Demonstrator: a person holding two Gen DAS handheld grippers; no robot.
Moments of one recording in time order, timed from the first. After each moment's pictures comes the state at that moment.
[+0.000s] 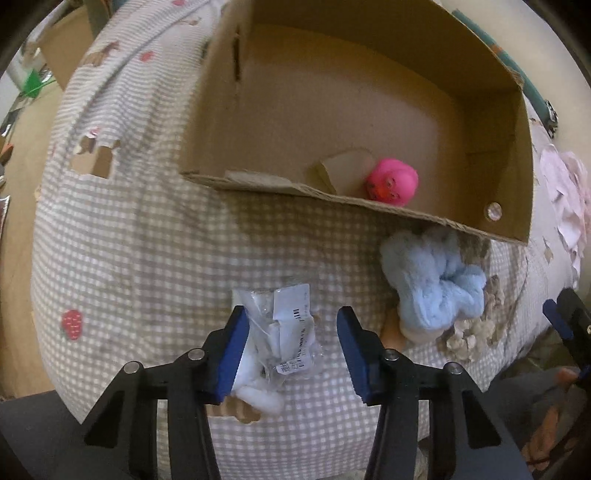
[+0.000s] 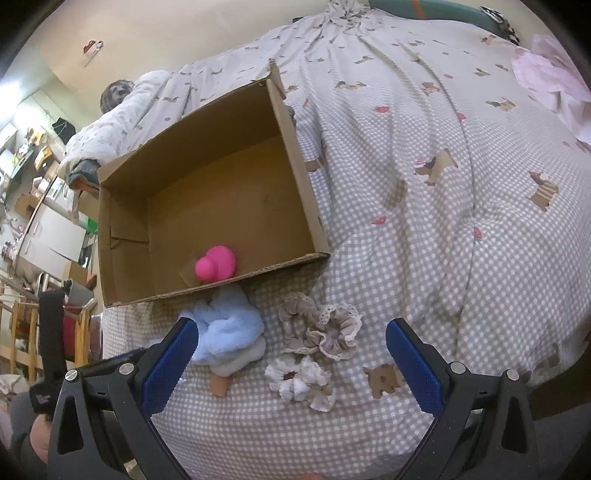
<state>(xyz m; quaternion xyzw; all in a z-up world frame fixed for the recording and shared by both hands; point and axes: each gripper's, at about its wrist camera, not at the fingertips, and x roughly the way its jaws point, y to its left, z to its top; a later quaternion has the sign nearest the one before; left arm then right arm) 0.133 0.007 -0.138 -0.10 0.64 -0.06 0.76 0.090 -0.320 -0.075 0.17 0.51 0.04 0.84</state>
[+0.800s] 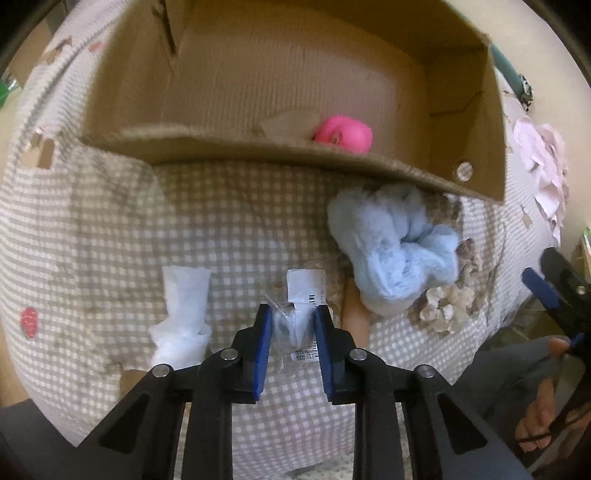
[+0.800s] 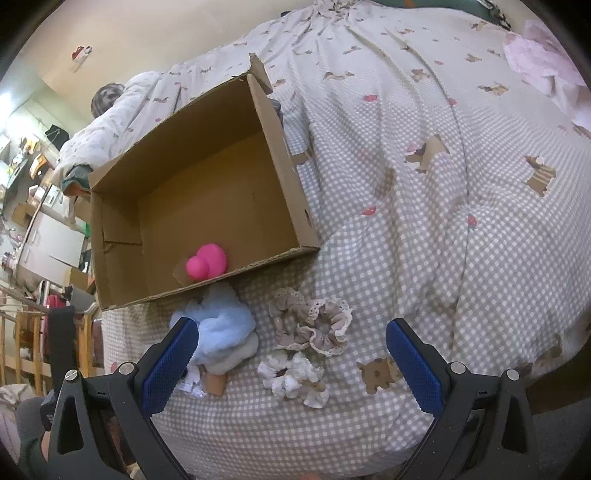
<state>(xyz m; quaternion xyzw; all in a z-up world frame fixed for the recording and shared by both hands) 0.126 -0.044 -0.152 -0.09 0.65 -0.12 0.74 0.091 -0.329 -0.082 0.19 0.53 0.03 0.83</state>
